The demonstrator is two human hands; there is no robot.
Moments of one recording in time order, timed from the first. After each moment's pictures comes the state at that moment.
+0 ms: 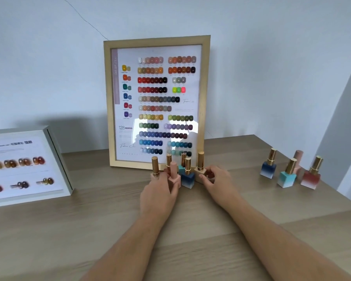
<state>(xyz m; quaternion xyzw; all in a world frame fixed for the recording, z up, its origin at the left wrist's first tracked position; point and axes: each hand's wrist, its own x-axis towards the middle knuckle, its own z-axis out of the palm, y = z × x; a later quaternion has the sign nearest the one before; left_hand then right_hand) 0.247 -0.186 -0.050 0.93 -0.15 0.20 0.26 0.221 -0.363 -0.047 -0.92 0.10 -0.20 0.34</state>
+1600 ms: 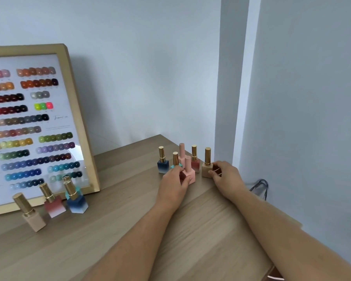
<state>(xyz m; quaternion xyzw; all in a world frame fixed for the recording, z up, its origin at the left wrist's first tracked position) 0.167 -0.447 -0.047 0.82 -0.40 0.03 0.40 0.063 -0.584 -0.044 -0.86 0.30 -0.28 0.32</state>
